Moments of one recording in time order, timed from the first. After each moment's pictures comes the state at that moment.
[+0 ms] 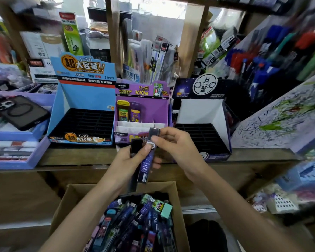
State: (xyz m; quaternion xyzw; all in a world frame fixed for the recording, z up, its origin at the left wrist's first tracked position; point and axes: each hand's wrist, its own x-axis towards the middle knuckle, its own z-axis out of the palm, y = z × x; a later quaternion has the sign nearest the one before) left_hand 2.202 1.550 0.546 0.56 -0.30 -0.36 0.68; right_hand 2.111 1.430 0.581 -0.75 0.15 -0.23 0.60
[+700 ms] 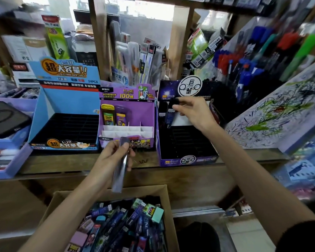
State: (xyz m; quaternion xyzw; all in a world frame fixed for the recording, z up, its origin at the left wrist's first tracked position) left_hand 2.220 1.536 0.535 0.56 -0.26 -0.35 0.71; right_hand 2.128 1.301 0.610 -0.81 0.19 -0.31 0.45
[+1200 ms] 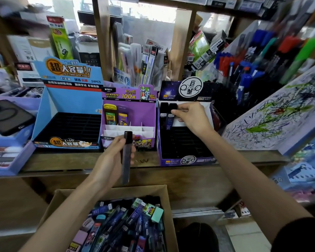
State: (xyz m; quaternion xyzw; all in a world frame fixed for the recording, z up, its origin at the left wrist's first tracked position) left_hand 2.218 1.535 0.539 0.47 -0.22 -0.42 0.75; right_hand 2.139 1.297 0.591 -0.82 0.30 -0.30 0.40
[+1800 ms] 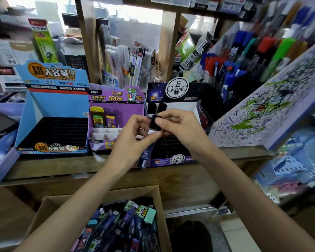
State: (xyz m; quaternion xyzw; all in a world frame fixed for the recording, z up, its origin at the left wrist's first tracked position) left_hand 2.186 1.481 0.583 0.62 -0.45 -0.14 0.63; right_hand 2.083 1.375 0.625 -0.76 0.17 -0.28 0.56
